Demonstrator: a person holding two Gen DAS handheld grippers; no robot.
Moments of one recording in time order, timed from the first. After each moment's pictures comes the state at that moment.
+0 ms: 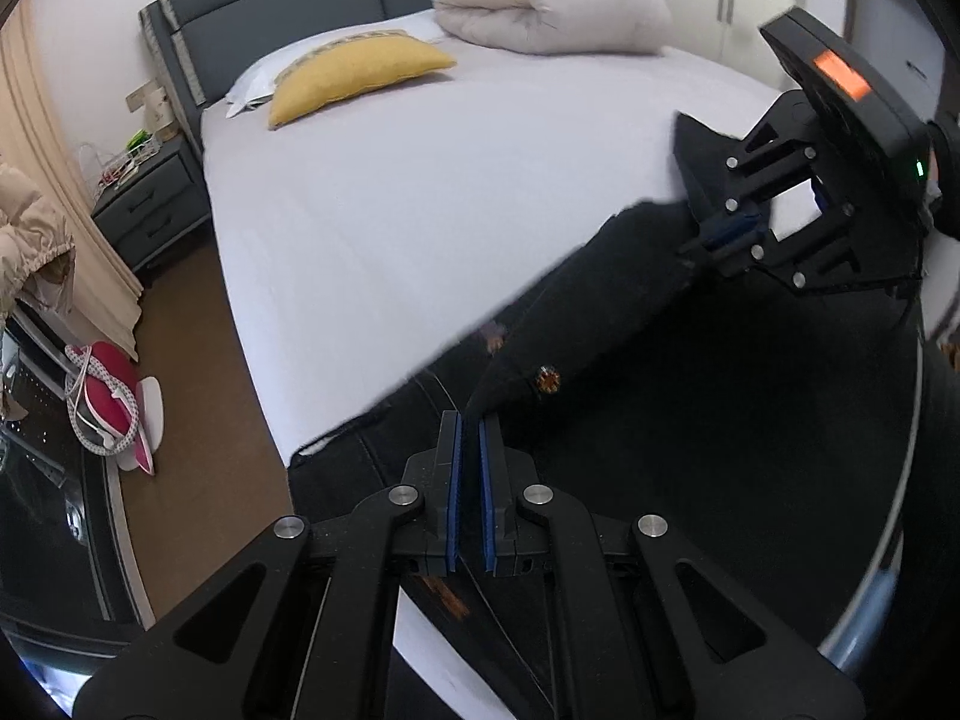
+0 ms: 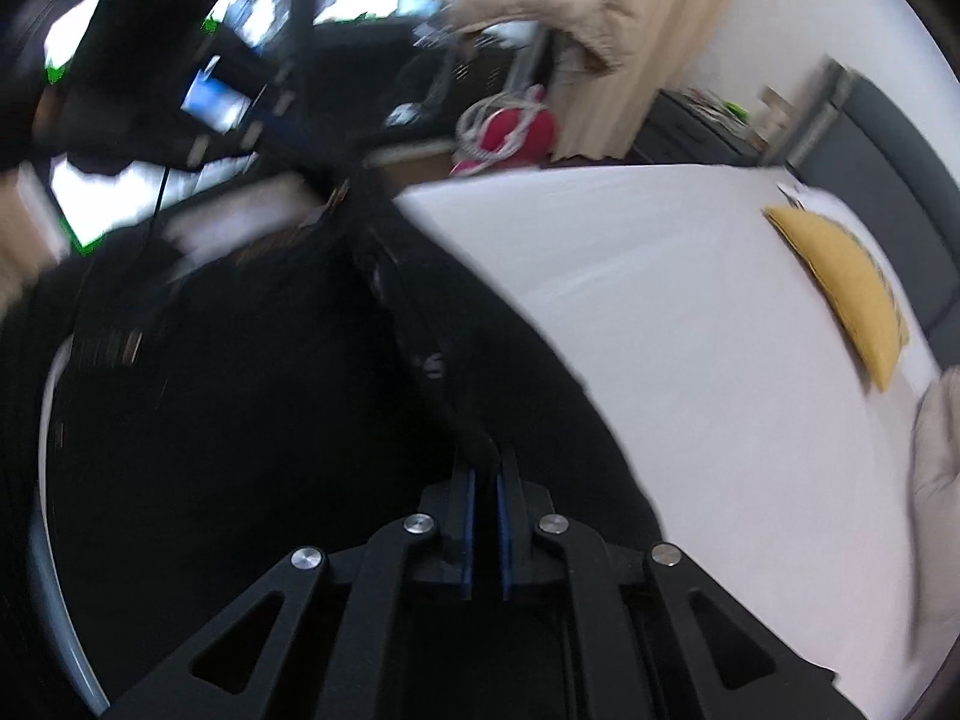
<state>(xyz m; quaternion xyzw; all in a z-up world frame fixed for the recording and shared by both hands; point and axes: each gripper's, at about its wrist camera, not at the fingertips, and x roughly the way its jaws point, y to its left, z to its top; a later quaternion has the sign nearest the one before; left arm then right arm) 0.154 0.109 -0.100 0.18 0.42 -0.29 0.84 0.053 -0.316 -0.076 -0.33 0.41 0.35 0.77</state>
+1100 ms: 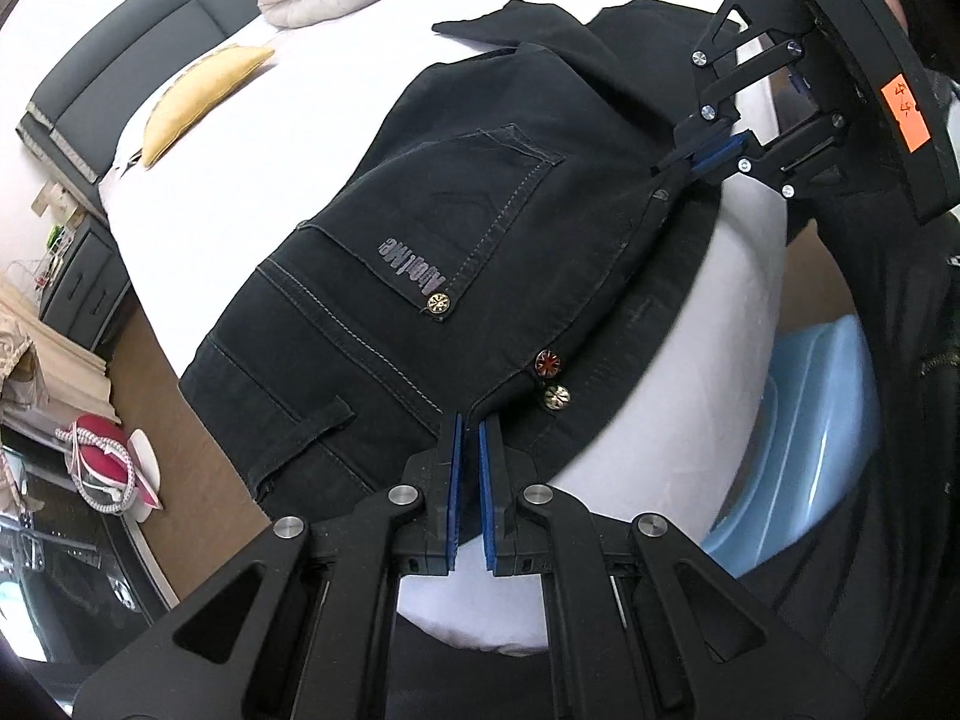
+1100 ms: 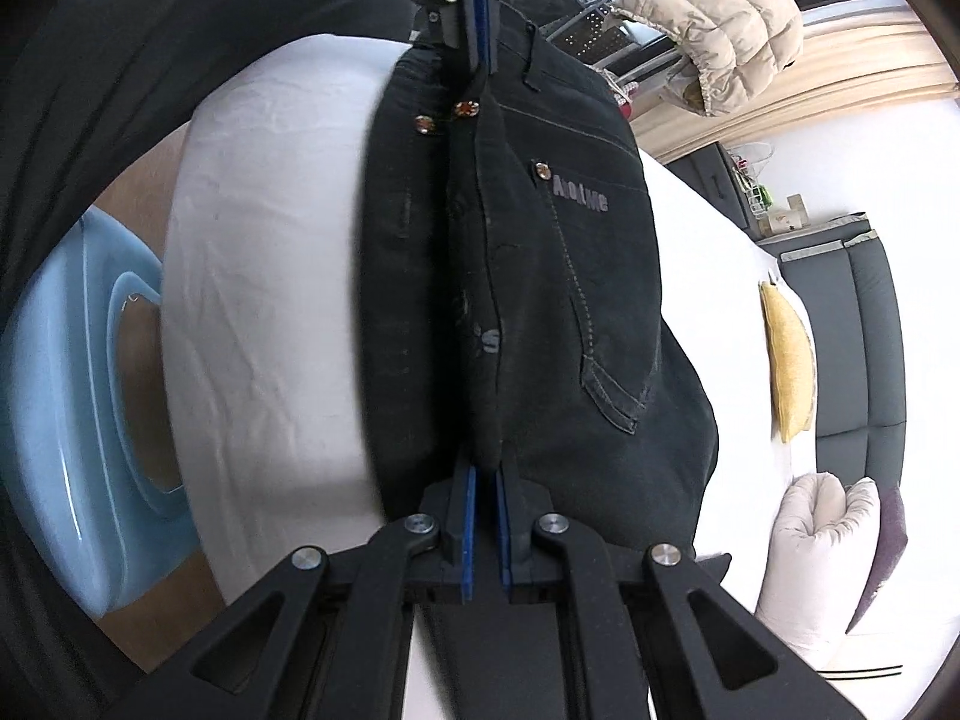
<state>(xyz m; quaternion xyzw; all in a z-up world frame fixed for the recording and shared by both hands) -0.090 0.076 -0.137 0.33 0.41 -0.38 0.76 -0.176 -0.278 -0.128 -0.56 0.36 0.28 0.70</state>
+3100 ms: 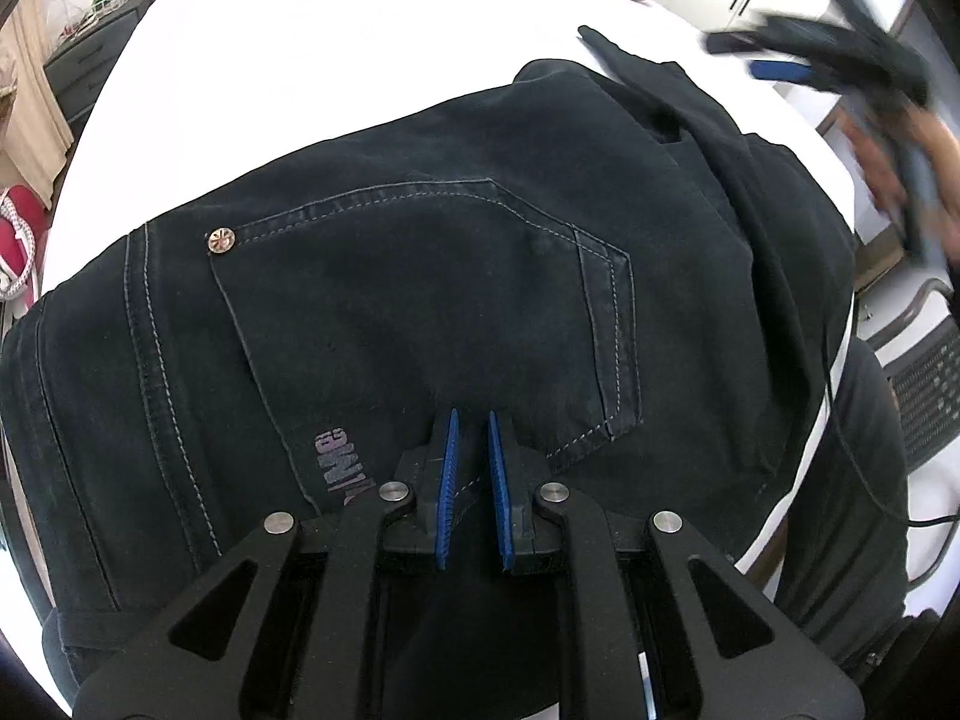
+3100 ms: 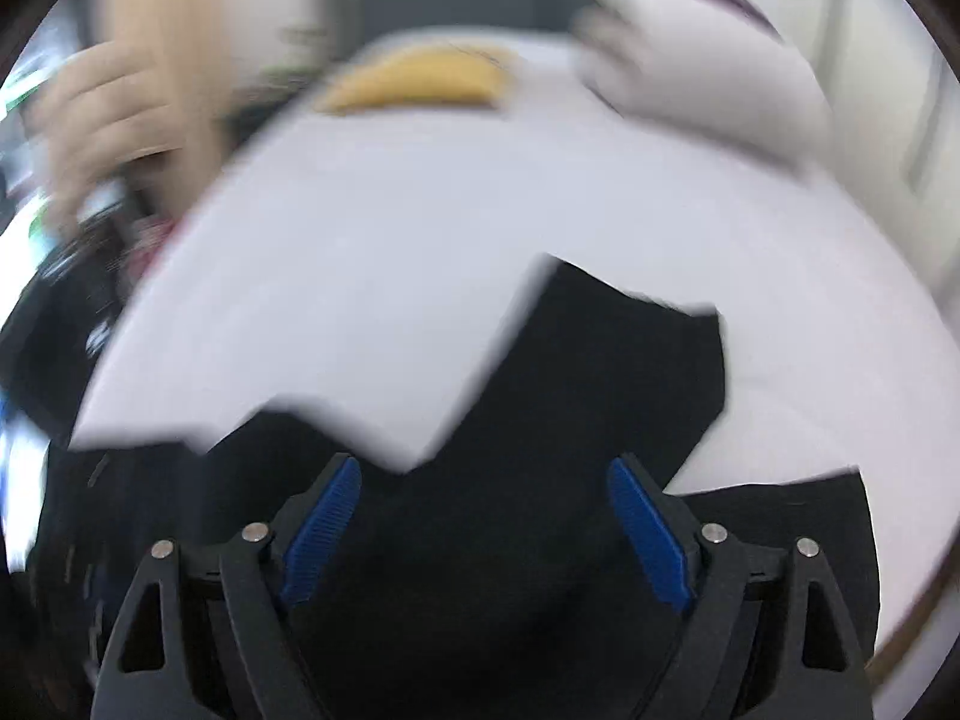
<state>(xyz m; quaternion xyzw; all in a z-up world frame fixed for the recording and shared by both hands) 0.068 -0.026 -0.163 0.07 0.55 -0.30 0.78 0.031 -0.531 -0.055 0.05 0.49 -0.08 0.87</state>
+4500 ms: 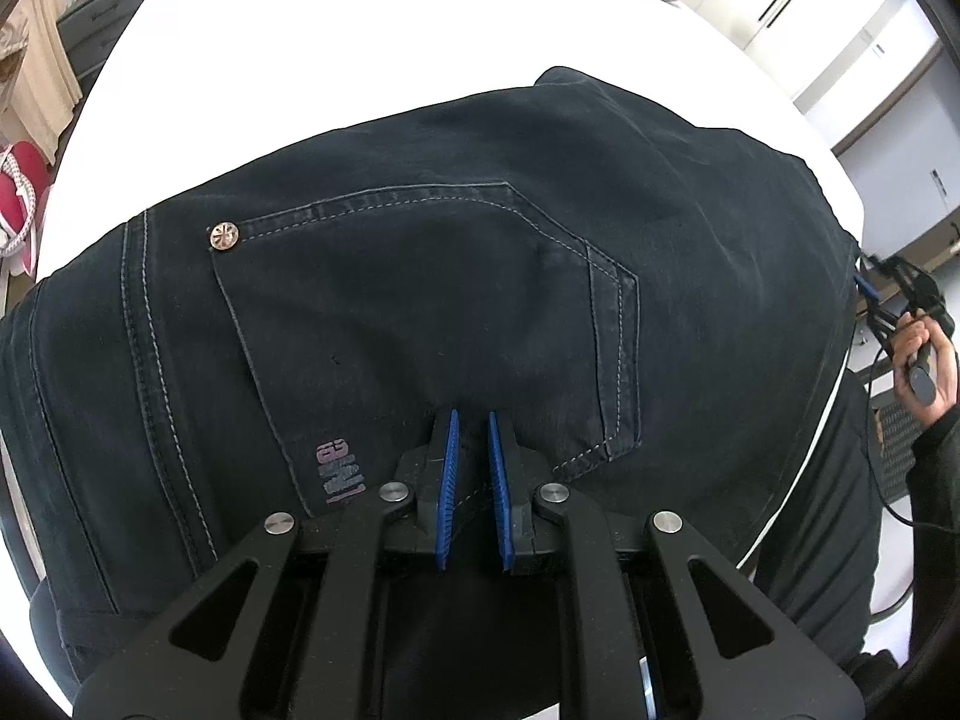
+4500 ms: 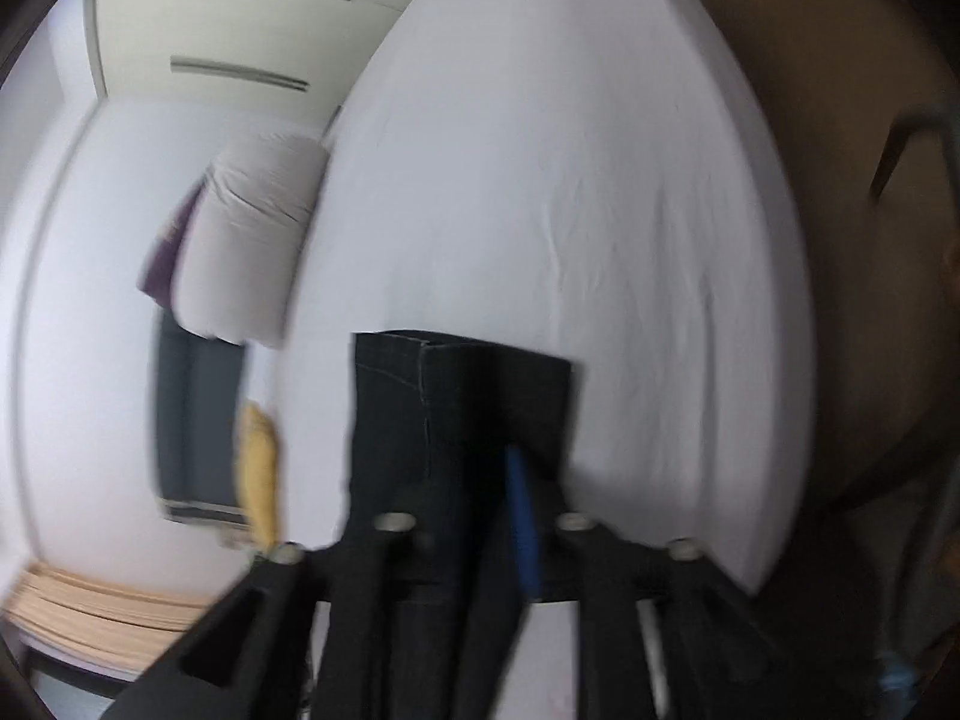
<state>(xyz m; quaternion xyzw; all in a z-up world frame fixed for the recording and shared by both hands) 0.059 -0.023 -0.176 0.05 0.58 -0.28 0.76 -0.291 -0.789 -0.166 0.65 0.16 -0.26 0.70</state>
